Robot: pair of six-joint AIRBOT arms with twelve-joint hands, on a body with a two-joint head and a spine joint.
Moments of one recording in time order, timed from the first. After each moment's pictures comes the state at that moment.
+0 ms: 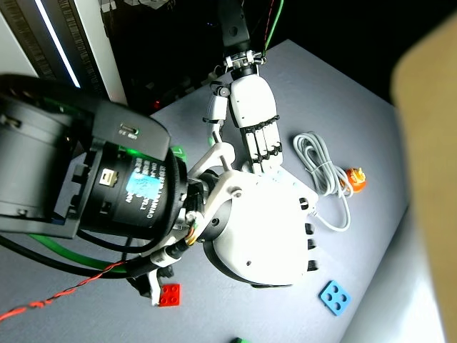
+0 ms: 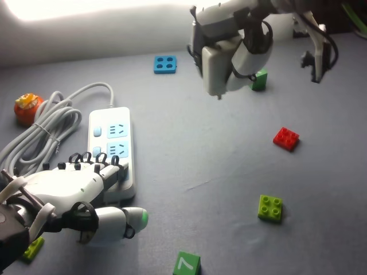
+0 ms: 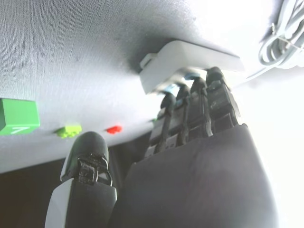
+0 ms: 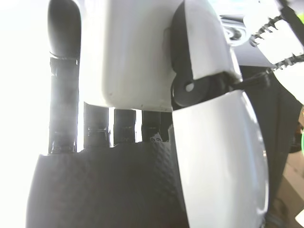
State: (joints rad) left arm 0.68 -0.88 0.68 -1.35 -0.63 1.91; right arm 0.06 -1.42 1.48 0.05 -0.49 -1.12
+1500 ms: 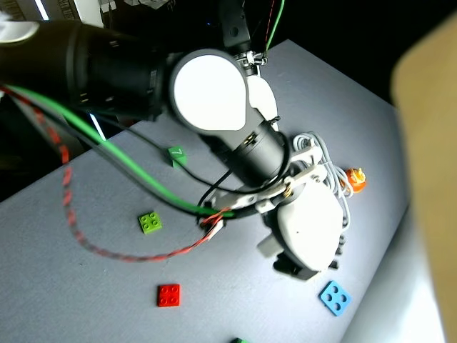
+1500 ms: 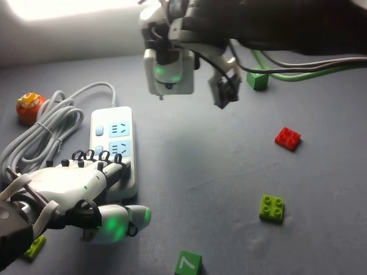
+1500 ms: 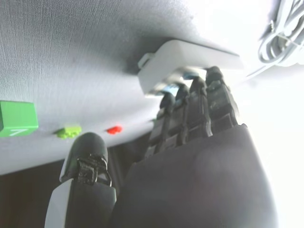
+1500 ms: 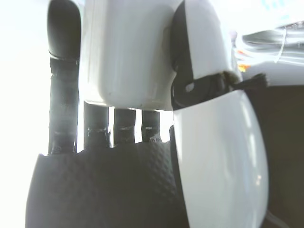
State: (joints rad) left arm 0.67 -0.90 0.70 -1.35 -0.62 1.94; right arm 0.00 -1.84 1.75 -0.78 -0.62 -0.04
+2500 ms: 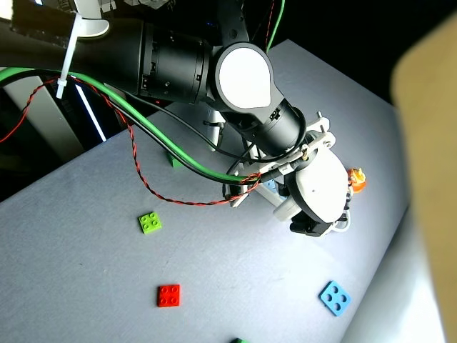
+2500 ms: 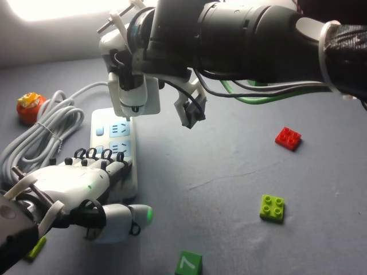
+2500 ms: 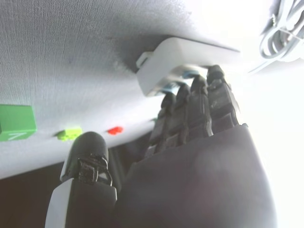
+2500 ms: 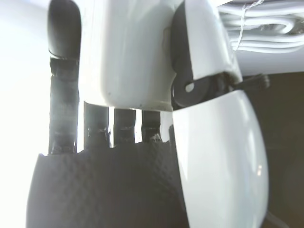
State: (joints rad) left arm 0.66 -0.91 0.70 -1.35 -0.63 1.96; right arm -0.04 -1.93 1.77 -0.78 -0.53 -0.05
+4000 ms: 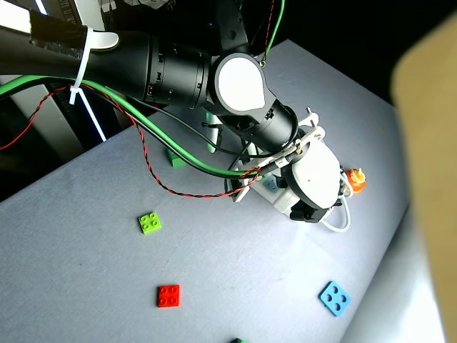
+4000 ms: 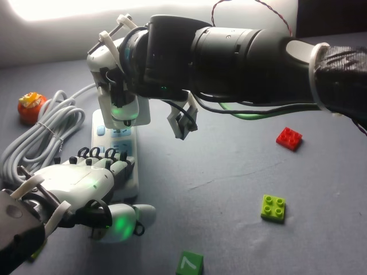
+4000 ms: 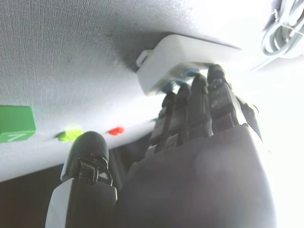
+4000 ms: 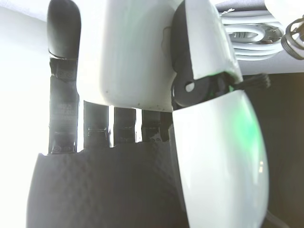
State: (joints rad) left arm 0.65 -0.93 0.70 -1.36 -0.65 1.99; right arm -0.07 -1.94 1.75 -0.86 -0.47 0.00
